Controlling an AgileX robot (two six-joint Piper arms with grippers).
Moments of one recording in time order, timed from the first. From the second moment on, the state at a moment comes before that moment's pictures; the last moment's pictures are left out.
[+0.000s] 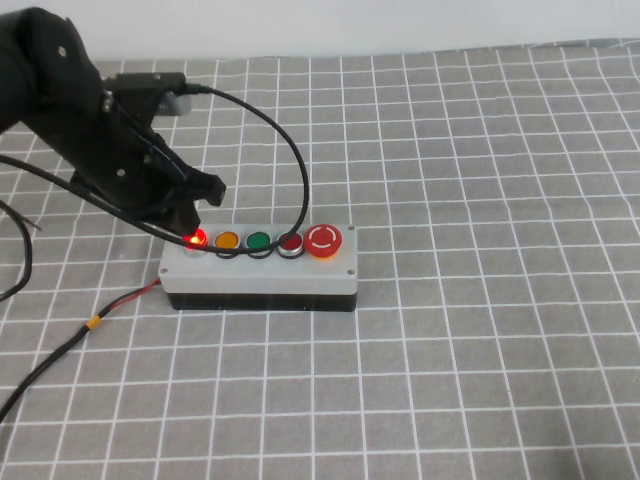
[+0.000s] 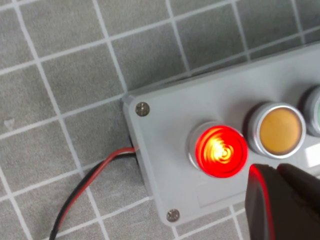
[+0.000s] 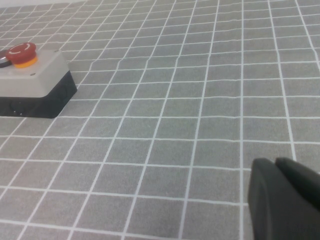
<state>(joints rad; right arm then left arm) 0.19 -0.01 0.03 0.30 0.34 -0.11 -0.23 1.79 -1.49 -0.23 1.04 0.25</state>
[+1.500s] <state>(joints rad) 0.19 -0.01 0.03 0.30 0.34 -0.11 -0.23 1.89 -1.52 -0.19 1.05 0.24</state>
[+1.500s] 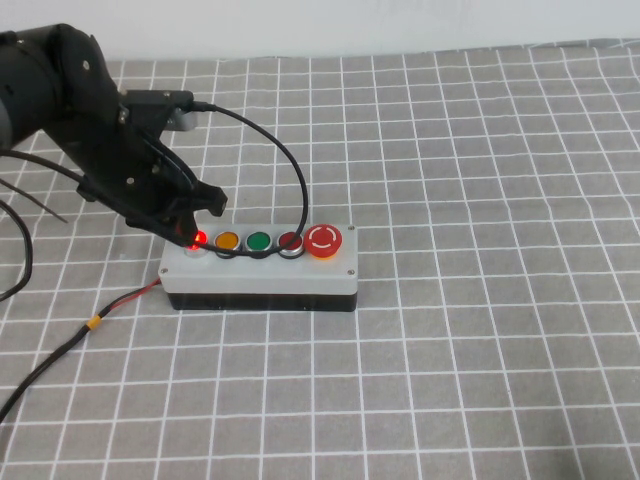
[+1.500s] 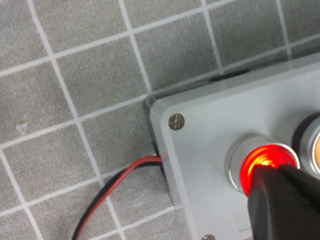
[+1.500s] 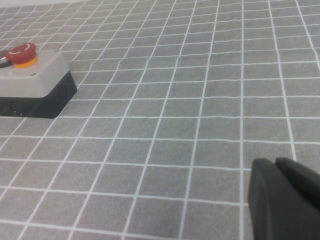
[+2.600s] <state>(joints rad) 0.19 -0.01 0.03 0.30 0.34 -0.11 -0.23 0.74 -0.66 -0.21 0.46 0.30</state>
